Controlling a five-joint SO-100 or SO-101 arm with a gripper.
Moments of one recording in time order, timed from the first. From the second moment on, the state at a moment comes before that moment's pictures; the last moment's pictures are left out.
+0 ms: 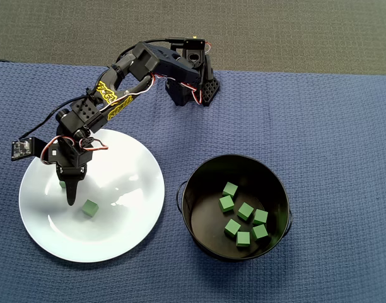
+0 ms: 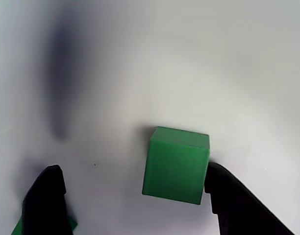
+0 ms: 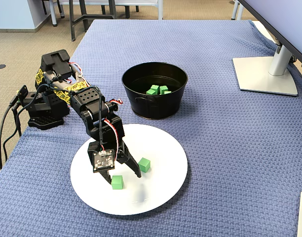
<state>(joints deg) 46.3 48.7 59.1 59.2 -60.1</state>
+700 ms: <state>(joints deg) 46.8 59.3 67.6 54.9 -47.5</state>
